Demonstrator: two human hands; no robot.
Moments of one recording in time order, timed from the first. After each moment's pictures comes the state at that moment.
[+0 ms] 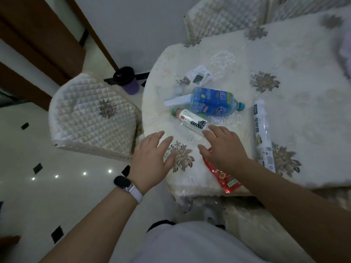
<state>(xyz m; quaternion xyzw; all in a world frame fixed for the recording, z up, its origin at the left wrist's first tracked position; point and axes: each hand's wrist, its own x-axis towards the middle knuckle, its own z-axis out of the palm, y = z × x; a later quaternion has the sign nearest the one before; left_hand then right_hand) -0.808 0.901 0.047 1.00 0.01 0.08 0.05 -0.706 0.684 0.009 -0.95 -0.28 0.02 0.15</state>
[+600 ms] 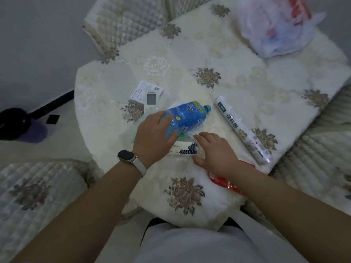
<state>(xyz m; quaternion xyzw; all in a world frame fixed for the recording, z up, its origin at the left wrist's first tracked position) -0.550 0.957 0.003 0.93 -0.29 0.04 0.22 -0.652 0.760 -0.010 -0.99 0.01 0.12 0.11</state>
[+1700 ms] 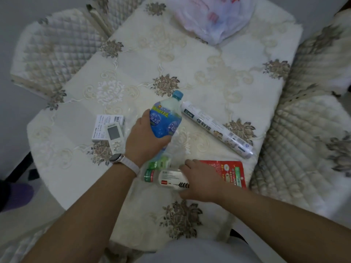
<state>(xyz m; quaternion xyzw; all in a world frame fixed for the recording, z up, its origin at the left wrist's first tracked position) -0.477 0.854 -0.002 0.90 -0.24 -0.20 0.31 -0.666 0.752 -0.034 -0.96 0.05 0.17 0.20</state>
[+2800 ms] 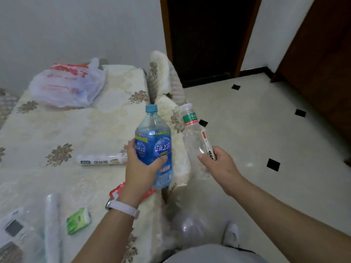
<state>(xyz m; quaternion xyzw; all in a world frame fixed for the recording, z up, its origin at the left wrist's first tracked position) -0.770 0.754 0.080 0.66 -0.38 -0.35 0.54 -0.979 0.701 0.056 -0.51 0.56 -0.35 0.55</state>
